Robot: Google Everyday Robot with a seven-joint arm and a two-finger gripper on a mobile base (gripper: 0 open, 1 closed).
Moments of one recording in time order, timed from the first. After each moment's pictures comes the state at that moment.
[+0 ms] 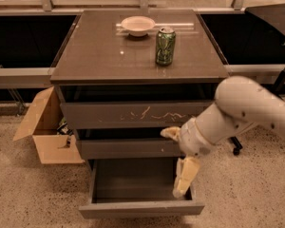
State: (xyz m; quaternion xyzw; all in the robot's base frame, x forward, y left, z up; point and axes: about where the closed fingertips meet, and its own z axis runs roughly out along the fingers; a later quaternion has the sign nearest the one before) arm 0.435 -0.080 0.716 -0.68 0.66 0.25 0.19
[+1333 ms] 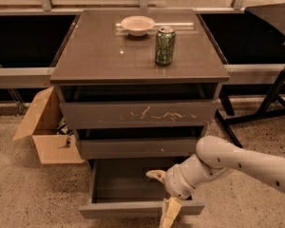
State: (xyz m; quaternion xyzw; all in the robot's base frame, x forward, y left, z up) arm 0.389 -0.041 0.541 -0.66 0.63 0.37 0.20
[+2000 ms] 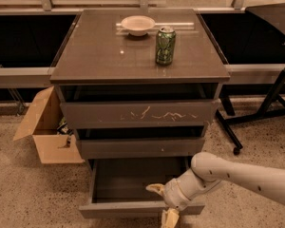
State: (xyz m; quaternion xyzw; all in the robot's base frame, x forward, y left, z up) arm 0.381 -0.042 0.455 -0.65 0.62 0.39 0.18
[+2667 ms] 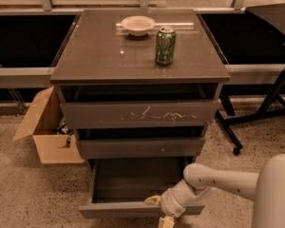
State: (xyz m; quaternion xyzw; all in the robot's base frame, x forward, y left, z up) arm 0.378 -0.044 0.356 -0.65 0.61 0.41 0.16
